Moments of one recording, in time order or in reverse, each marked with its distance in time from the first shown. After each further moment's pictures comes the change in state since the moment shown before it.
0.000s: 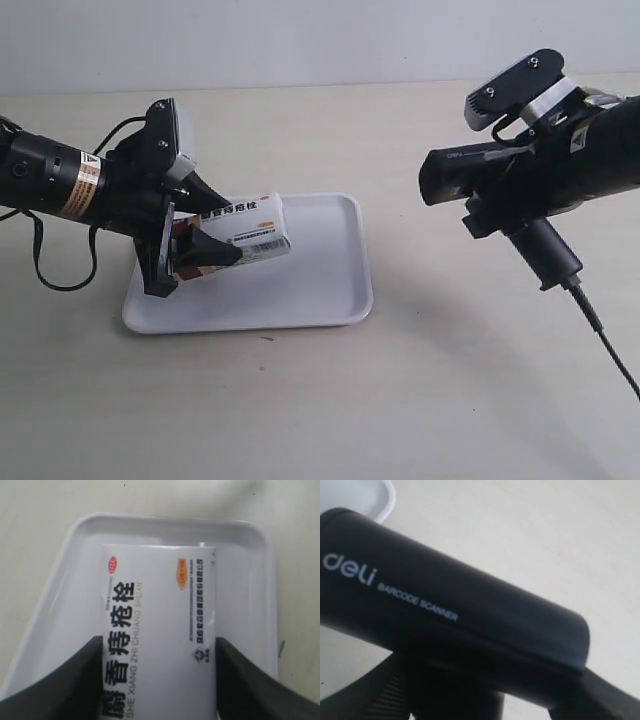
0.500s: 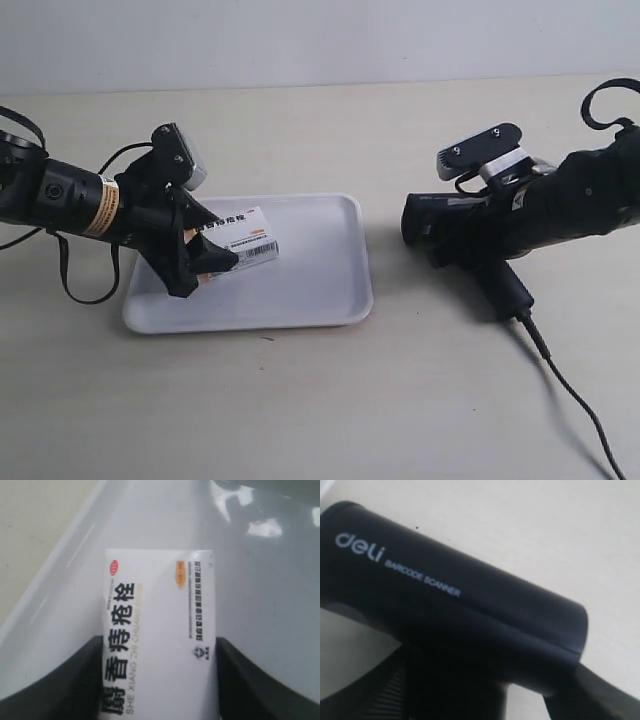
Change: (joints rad) left arm -0.008 0.124 -0.012 -0.159 0.159 -0.016; right arm 0.000 0.323 0.000 0.068 -0.262 0.106
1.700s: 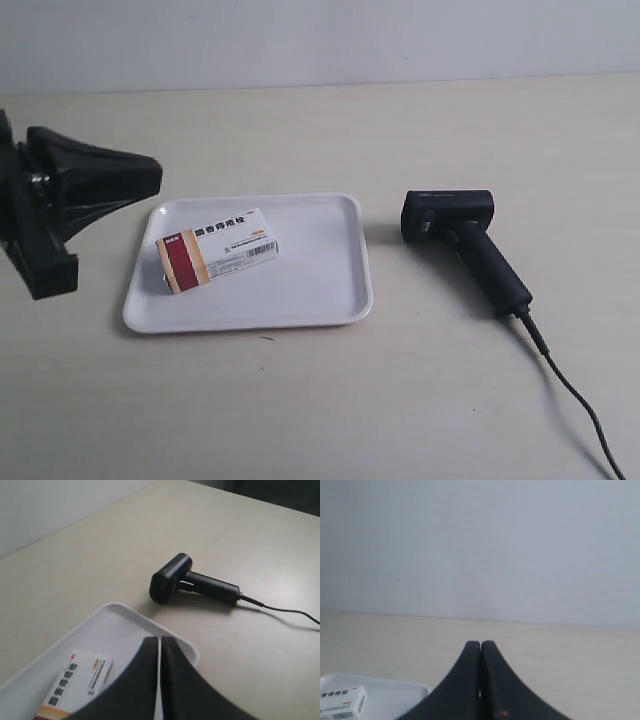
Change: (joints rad) left arm 0.004 -0.919 0.431 -0.081 -0.106 -0.422; right arm 0.000 -1.413 0.549 0.074 -0.071 0.164
